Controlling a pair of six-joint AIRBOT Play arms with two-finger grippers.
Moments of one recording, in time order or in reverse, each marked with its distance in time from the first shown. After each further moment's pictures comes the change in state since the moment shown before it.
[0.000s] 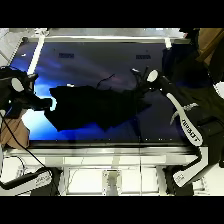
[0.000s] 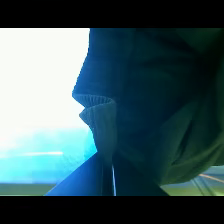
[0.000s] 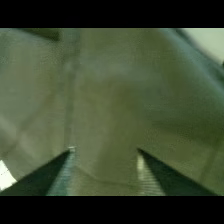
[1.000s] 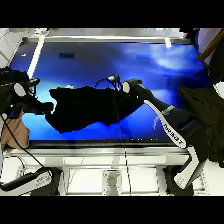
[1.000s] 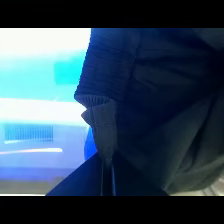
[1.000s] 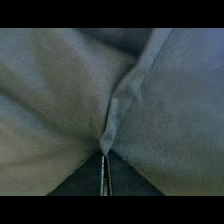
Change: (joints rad) left arm 0.011 0.027 -0.065 0.004 0.040 0.000; right arm 0.240 -0.102 0.174 -0.359 -0.072 0.023
